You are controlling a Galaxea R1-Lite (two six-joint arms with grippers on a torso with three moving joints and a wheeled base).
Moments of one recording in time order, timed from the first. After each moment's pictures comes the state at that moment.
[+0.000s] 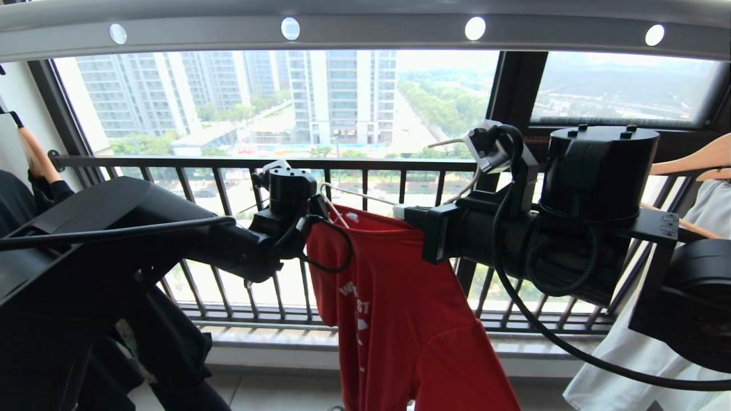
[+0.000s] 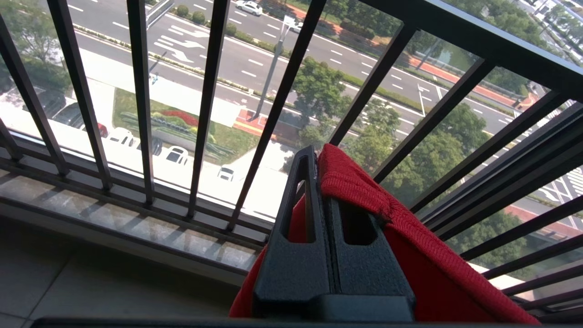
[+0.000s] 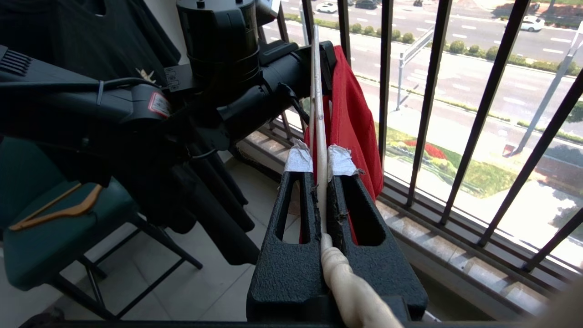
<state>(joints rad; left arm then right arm) -0.43 2.21 -1.41 -0.65 0.46 -0.44 0.71 1.66 -1.01 -0.56 0.04 0.20</state>
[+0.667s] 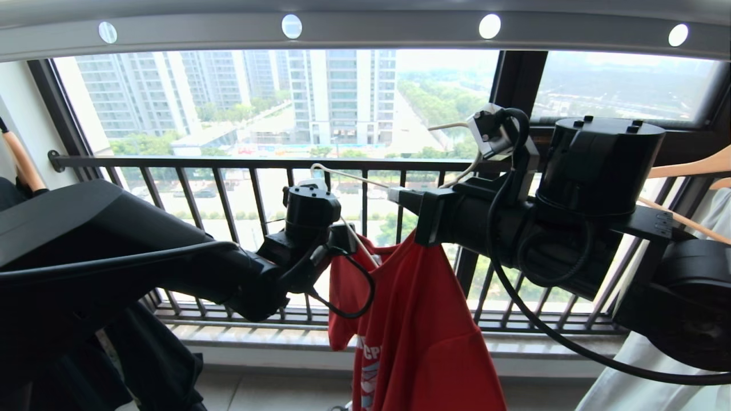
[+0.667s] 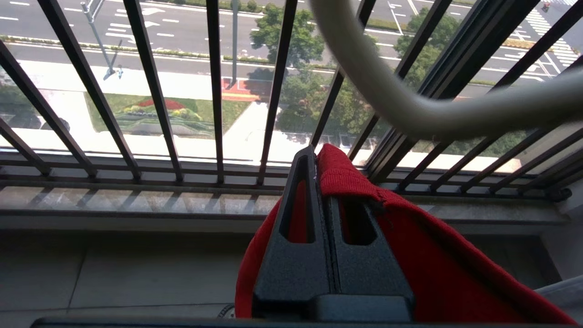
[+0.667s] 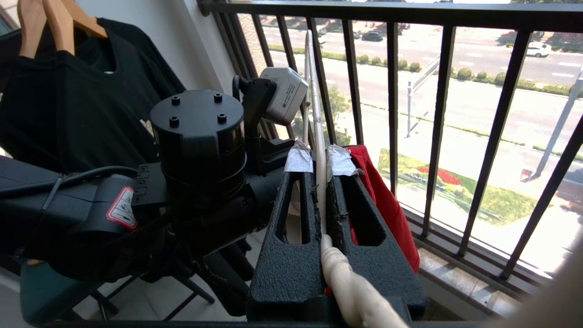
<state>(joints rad) -0.59 2.07 -1.18 -0.64 0.38 -0.32 0.70 1.69 -1.02 -0.68 0.02 0.24</state>
